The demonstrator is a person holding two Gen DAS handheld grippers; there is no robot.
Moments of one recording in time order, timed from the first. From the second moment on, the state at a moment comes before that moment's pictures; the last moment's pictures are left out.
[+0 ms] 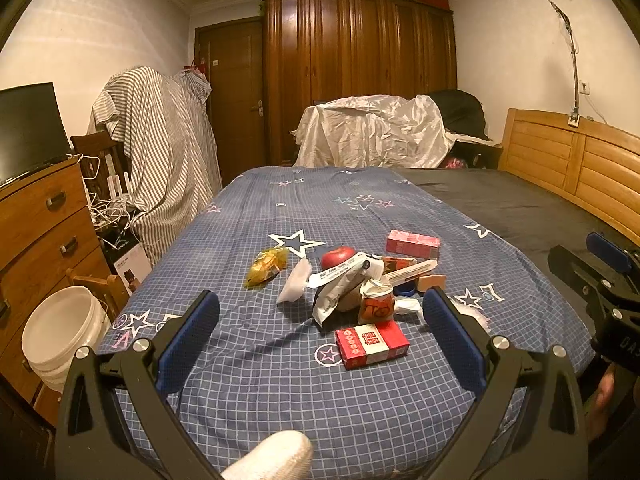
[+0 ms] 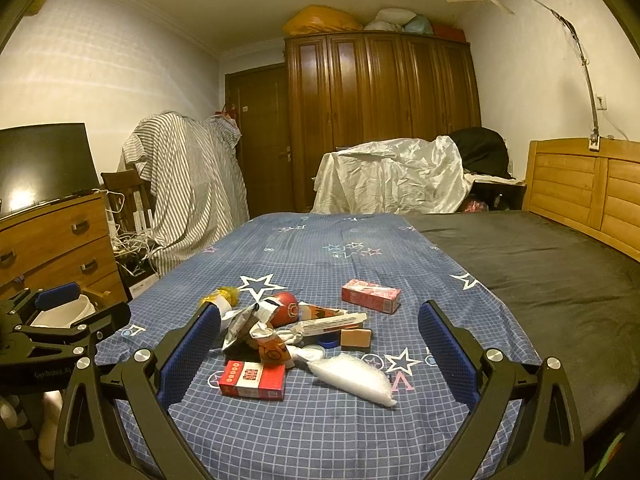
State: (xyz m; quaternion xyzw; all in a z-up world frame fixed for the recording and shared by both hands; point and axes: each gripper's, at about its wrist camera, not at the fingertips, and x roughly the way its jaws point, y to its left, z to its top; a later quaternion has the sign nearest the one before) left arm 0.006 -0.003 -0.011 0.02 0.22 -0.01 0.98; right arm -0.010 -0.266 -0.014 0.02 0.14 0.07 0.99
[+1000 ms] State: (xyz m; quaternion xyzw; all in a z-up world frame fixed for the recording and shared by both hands) left arm 0.007 0.000 -0.011 0.02 0.22 -0.01 0.97; right arm -0.001 -0.263 -0.015 0.02 0.14 0.08 0.99
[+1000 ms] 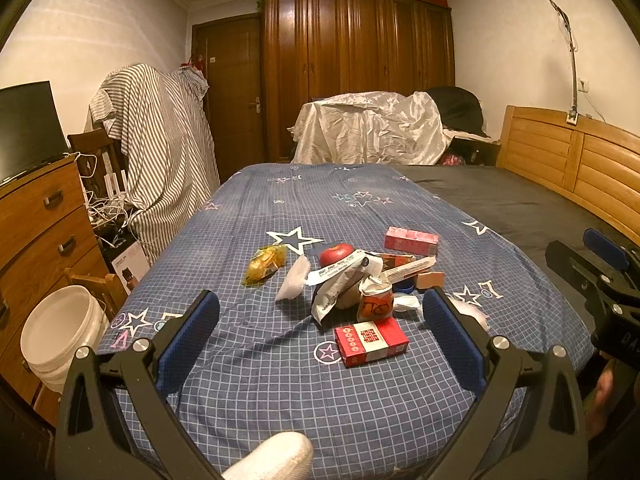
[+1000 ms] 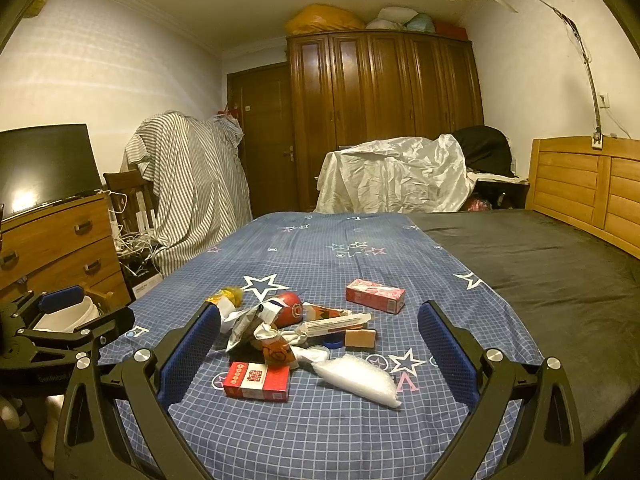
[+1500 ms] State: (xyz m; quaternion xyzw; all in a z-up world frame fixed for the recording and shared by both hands) left arm 0.008 -0.004 -0.015 0.02 0.23 -0.02 0.97; right arm 0.001 -0.263 -0.015 0.02 0.14 0.08 0.99
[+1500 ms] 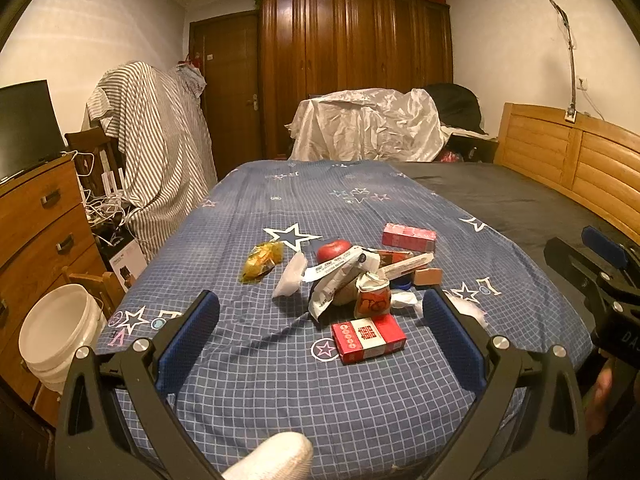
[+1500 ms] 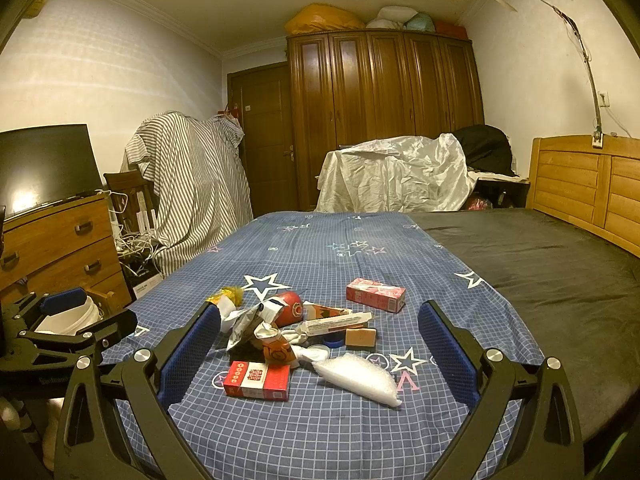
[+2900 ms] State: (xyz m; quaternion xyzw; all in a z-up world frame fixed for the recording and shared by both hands) left arm 0.181 -0.005 -0.175 0.06 0.48 -0.20 0.86; right arm 0.212 -0.293 -0.188 -0.09 0.41 0.14 0.90
